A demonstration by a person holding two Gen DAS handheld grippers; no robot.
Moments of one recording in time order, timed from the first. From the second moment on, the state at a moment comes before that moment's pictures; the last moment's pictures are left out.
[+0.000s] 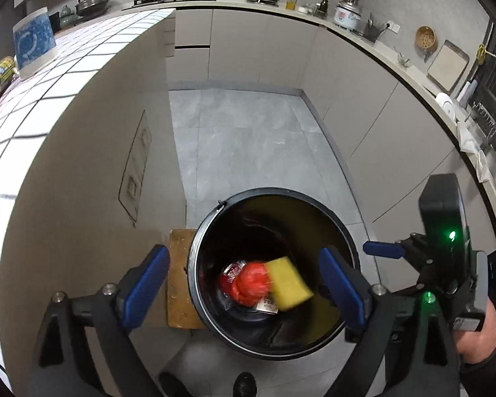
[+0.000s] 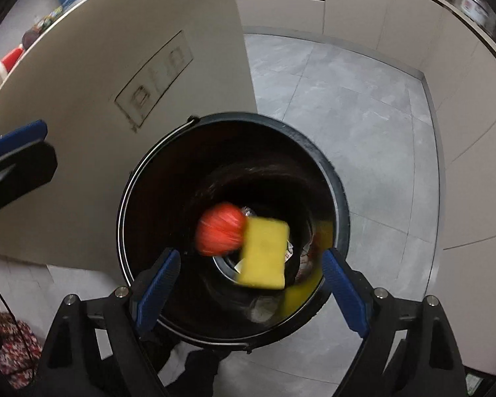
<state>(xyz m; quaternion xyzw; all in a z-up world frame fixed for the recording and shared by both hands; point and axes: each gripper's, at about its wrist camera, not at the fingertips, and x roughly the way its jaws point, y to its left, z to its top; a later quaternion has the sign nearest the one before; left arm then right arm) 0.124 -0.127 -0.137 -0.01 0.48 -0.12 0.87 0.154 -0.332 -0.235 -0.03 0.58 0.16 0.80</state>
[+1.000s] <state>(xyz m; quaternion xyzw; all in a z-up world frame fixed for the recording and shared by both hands) 0.110 -0.043 -0.037 -0.04 0.39 -0.05 0.92 0.174 -0.270 -0.091 -0.02 0.50 0.13 0.86</state>
